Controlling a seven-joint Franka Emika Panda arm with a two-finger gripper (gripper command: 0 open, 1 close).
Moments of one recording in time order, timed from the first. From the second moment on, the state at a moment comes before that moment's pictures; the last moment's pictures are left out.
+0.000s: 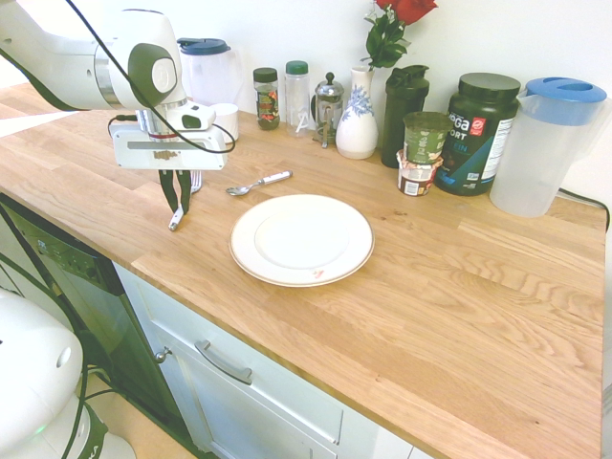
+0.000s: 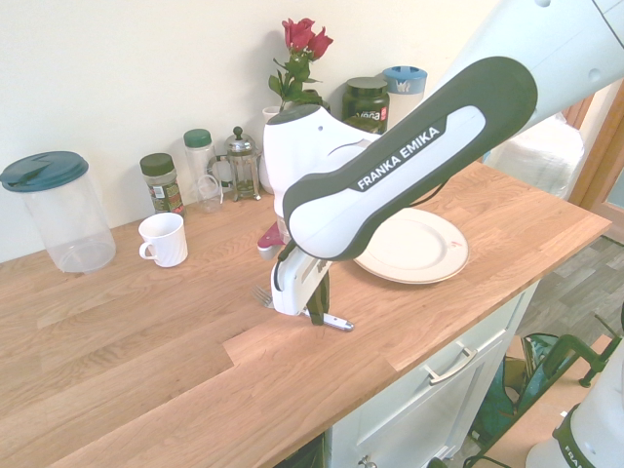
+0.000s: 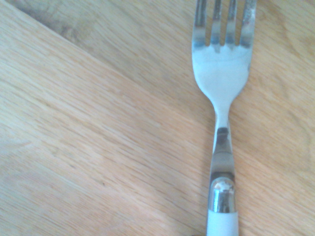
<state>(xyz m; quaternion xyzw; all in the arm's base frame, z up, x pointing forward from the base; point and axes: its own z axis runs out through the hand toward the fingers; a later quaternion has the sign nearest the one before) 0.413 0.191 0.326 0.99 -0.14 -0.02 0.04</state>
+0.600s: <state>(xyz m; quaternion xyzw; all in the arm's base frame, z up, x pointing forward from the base) 0.395 0.084 0.390 0.98 -0.19 0.03 -0.02</state>
